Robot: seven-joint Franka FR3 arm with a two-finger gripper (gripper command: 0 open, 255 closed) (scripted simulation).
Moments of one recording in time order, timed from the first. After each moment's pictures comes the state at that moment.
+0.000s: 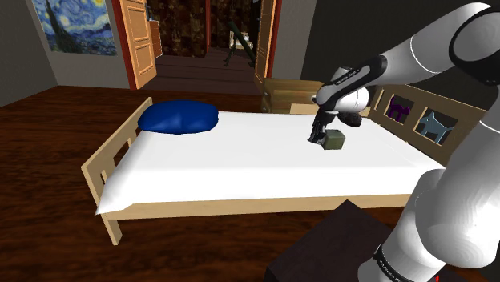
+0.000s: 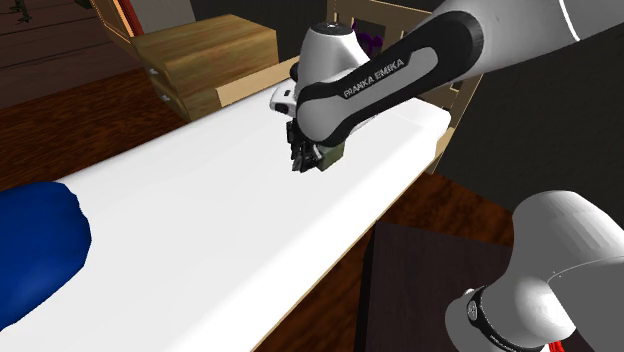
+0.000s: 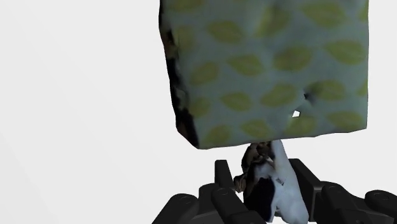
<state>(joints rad) 0.26 -0.06 -0.73 -2.37 0.02 2.54 -1.32</state>
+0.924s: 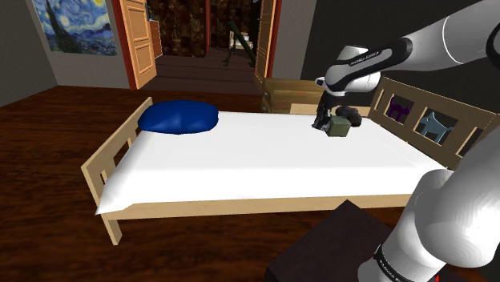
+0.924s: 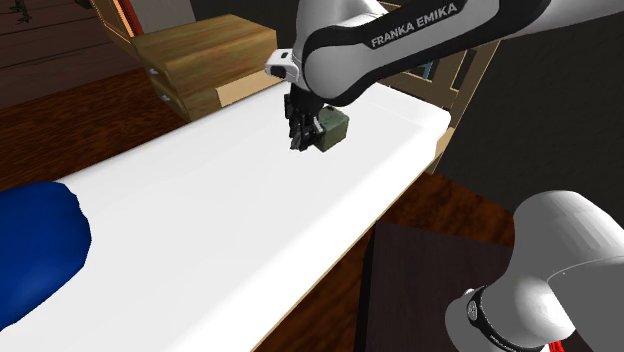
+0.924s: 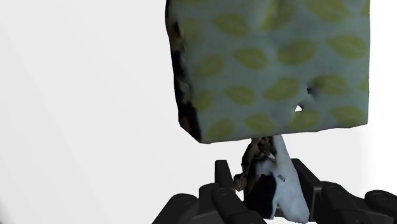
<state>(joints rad) 0.24 -0.19 -0.69 -2.28 -0.10 2.34 -1.22</state>
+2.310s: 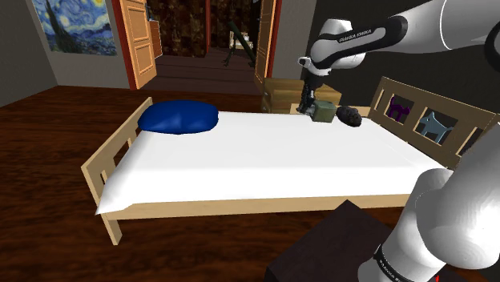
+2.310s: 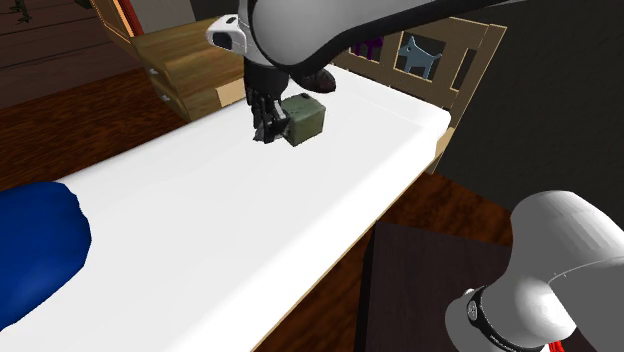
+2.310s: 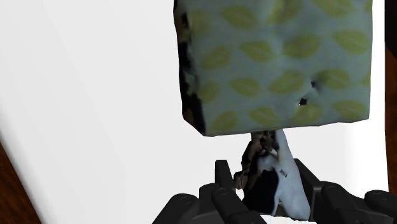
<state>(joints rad) 0.30 -0.17 -0.57 -2.08 -0.10 2.15 -1.06</state>
